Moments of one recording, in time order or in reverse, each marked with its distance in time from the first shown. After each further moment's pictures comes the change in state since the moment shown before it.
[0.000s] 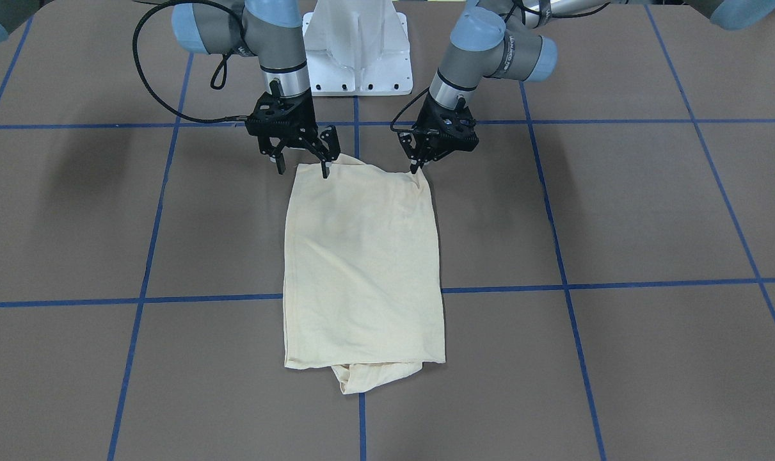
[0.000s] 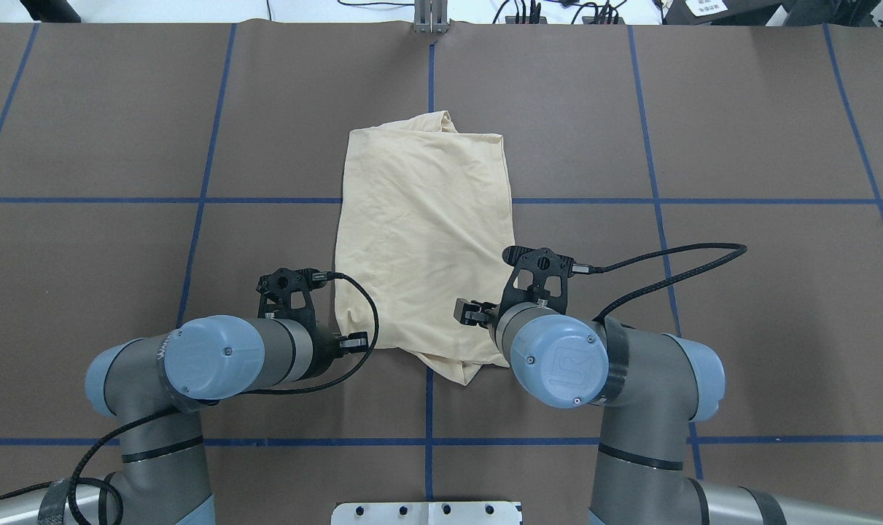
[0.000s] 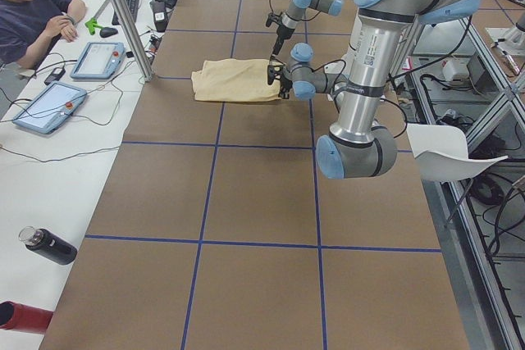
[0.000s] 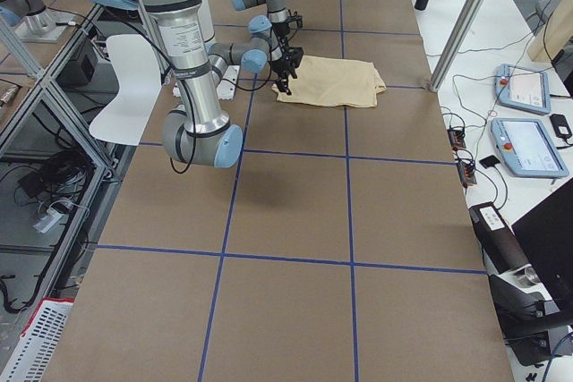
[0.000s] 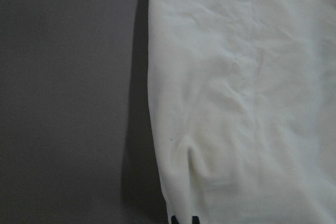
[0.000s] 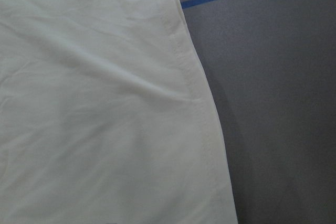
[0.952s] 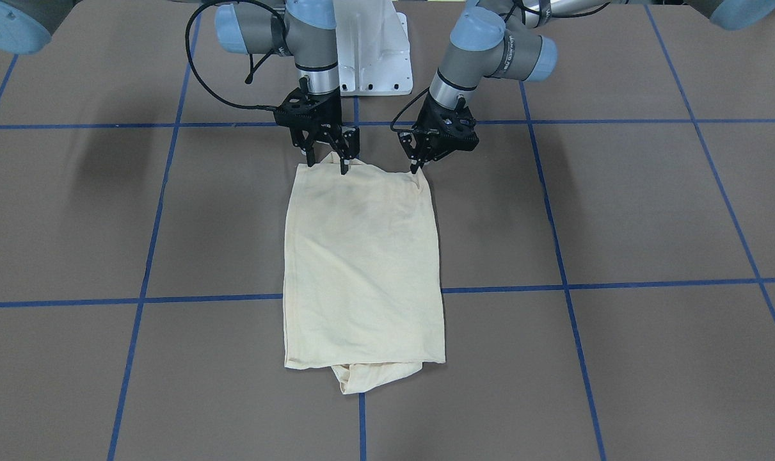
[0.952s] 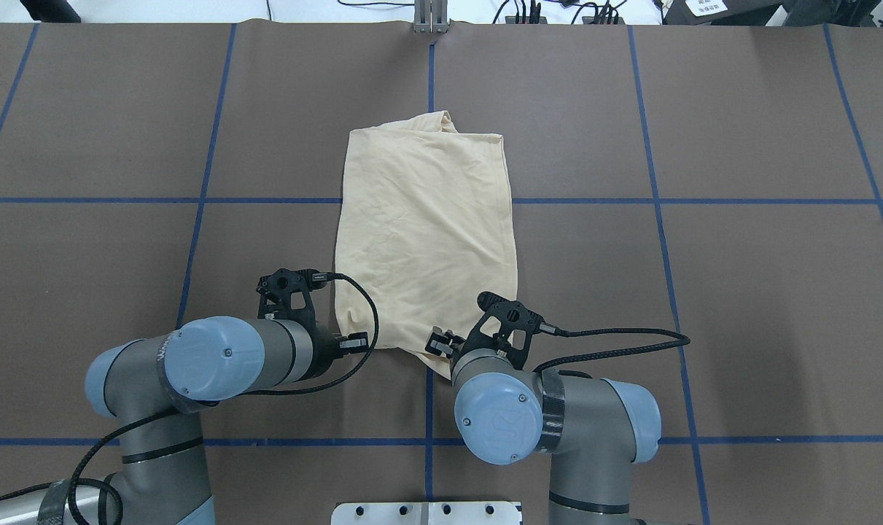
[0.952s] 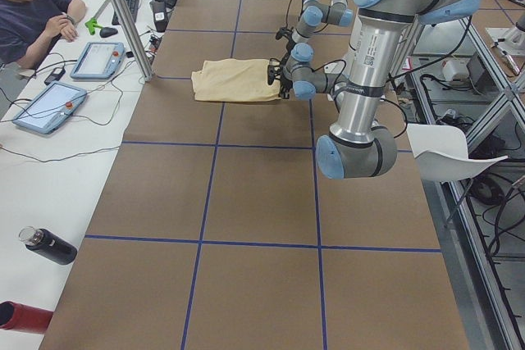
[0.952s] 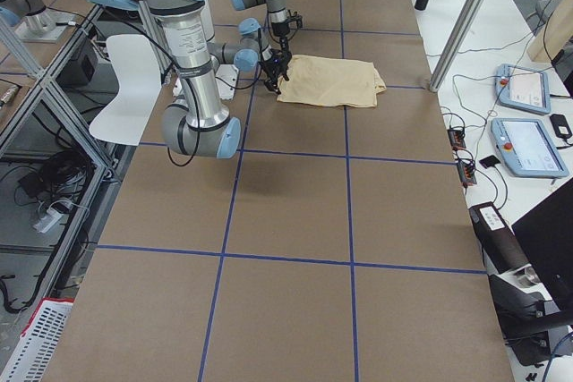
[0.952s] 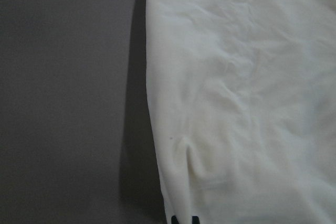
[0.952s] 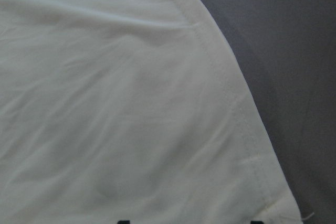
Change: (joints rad) left arm 0.001 0.001 0.000 0.000 0.003 -0.001; right arm -0.098 0.069 -0.104 -0.012 -0.096 0.220
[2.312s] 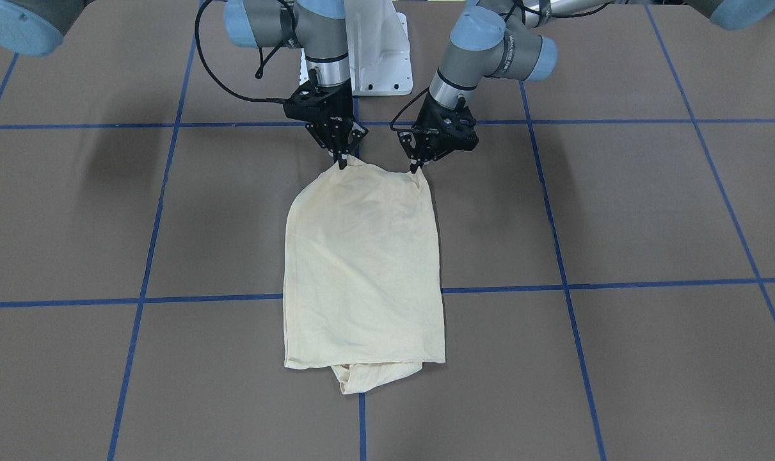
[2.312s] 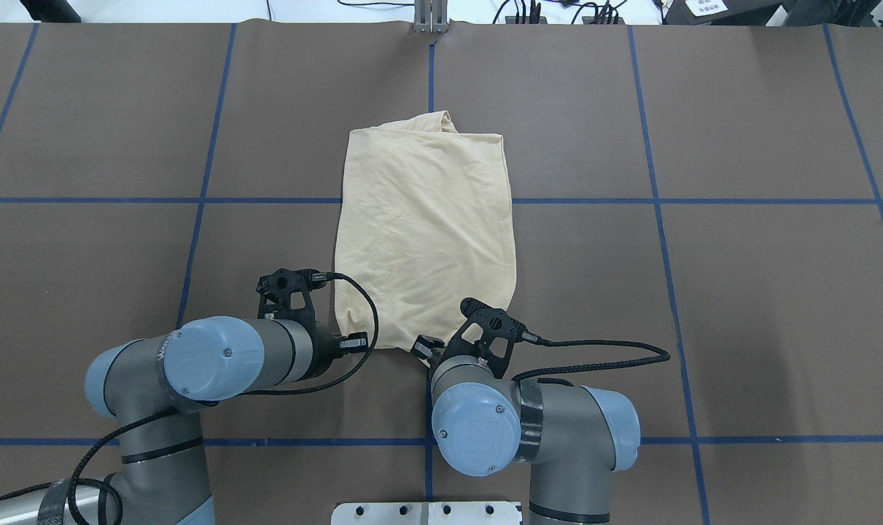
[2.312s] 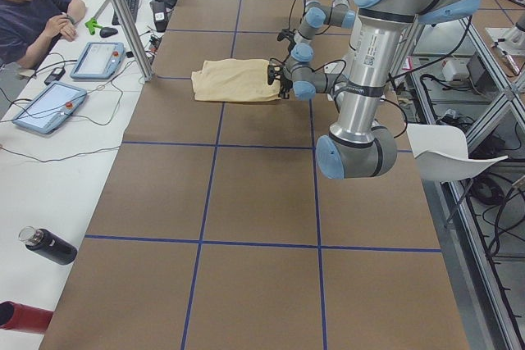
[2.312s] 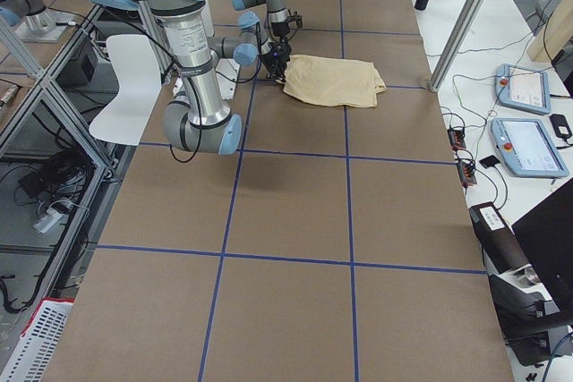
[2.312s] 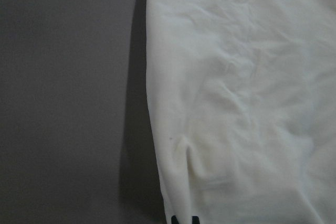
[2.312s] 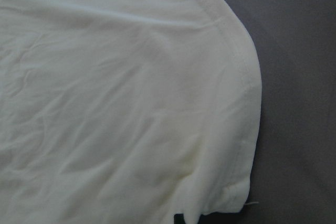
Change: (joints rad) left arm 0.000 0.000 -0.011 -0.001 -0.002 0.001; right arm 0.003 0.027 0.033 -0.001 -0.007 0.033
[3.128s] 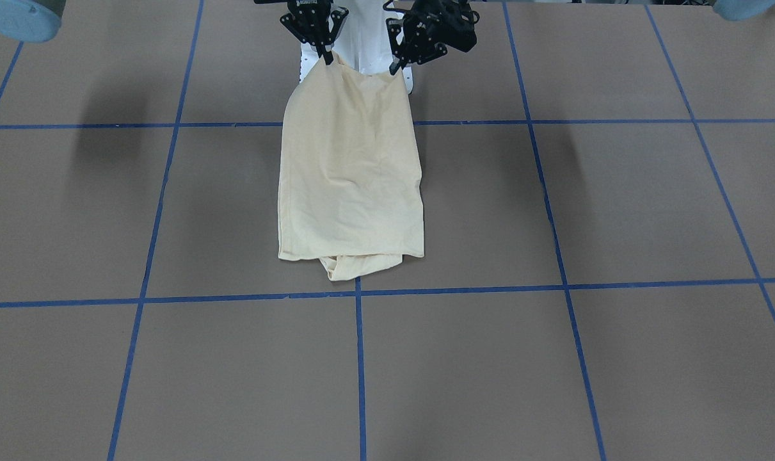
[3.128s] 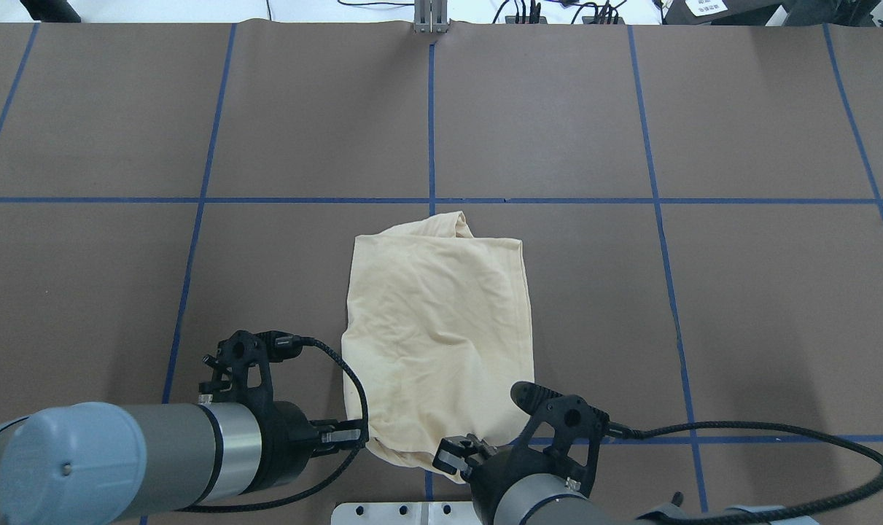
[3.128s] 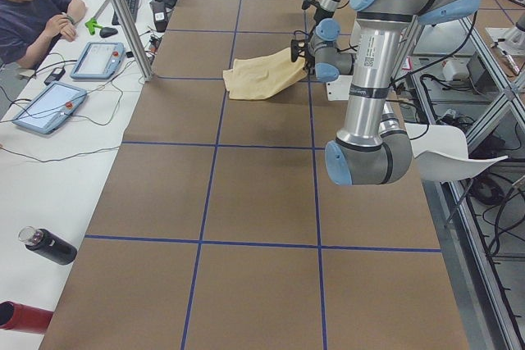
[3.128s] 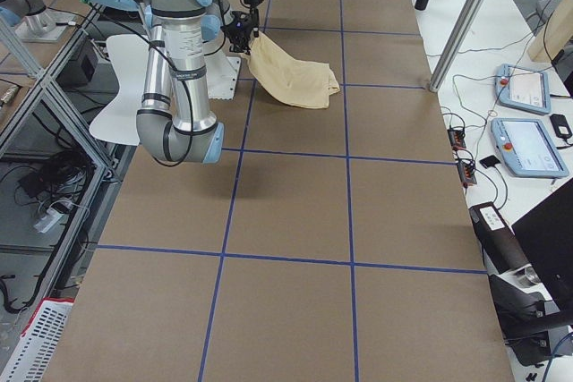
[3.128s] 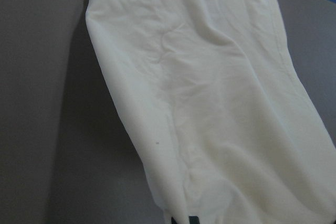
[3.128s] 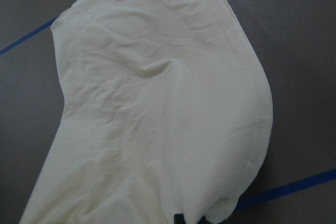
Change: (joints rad) left arm 0.167 0.107 -0.454 0.147 -0.001 -0.093; right arm -0.243 -0.115 0.535 -0.326 -0.082 0.016
